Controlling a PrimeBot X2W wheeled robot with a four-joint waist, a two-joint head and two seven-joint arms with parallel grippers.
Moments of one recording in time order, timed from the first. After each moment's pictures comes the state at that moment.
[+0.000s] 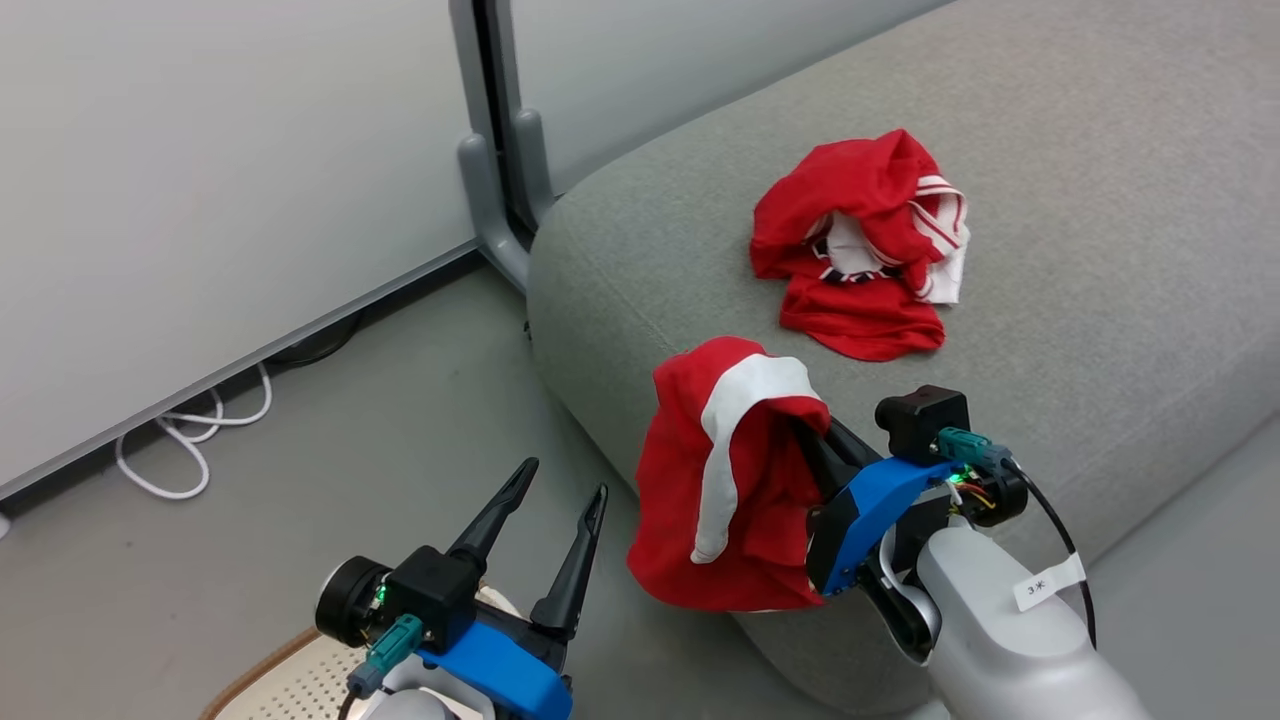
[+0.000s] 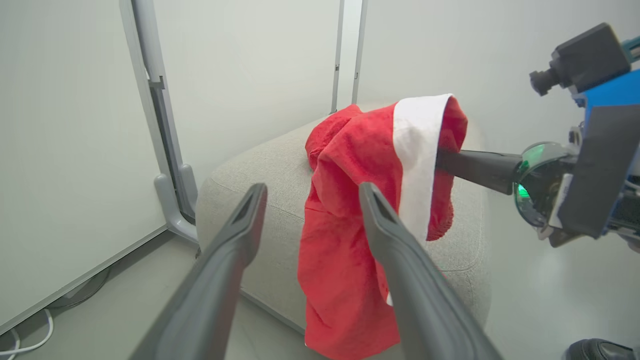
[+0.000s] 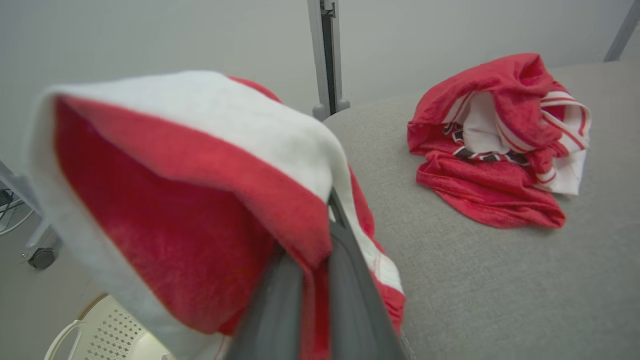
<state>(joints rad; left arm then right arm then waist) -0.18 0.16 -0.48 0.31 -0.32 -0.13 -0.26 -0.63 -0.05 0.48 0.93 0.42 0.13 -0.26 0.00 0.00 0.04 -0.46</state>
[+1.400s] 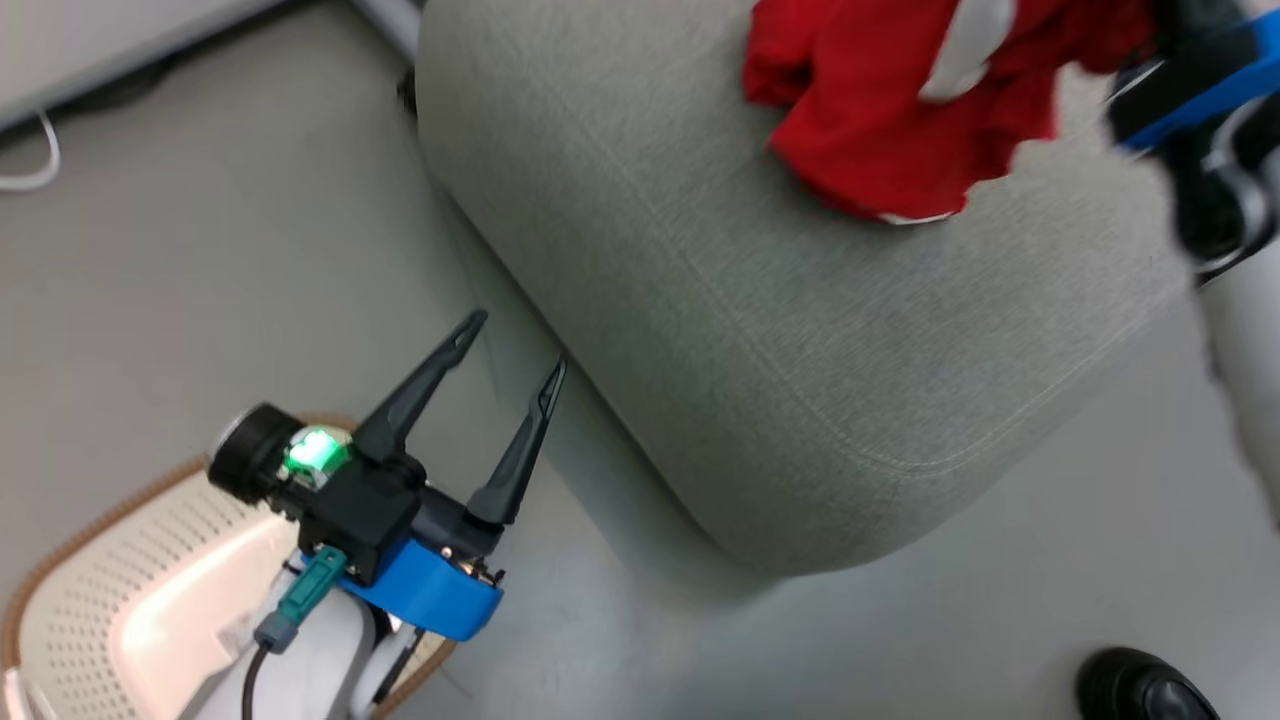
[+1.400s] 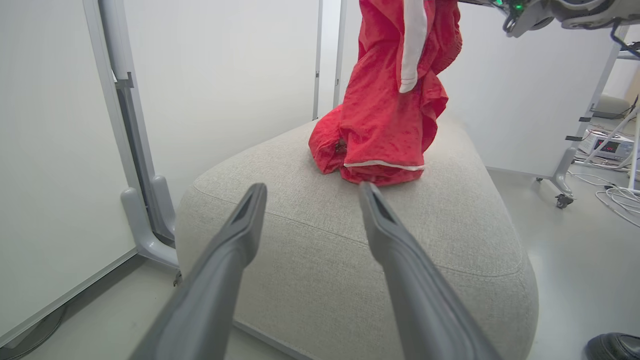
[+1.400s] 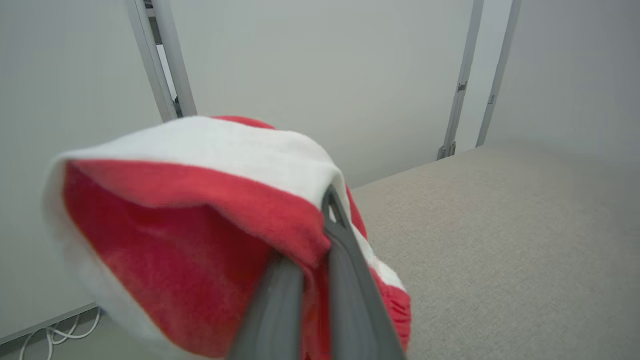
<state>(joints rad) -0.31 0.33 -0.49 0.09 -0.23 -0.13 -0.26 -1.08 -0.28 0.20 0.86 0.58 0.13 -0.18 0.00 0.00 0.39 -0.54</state>
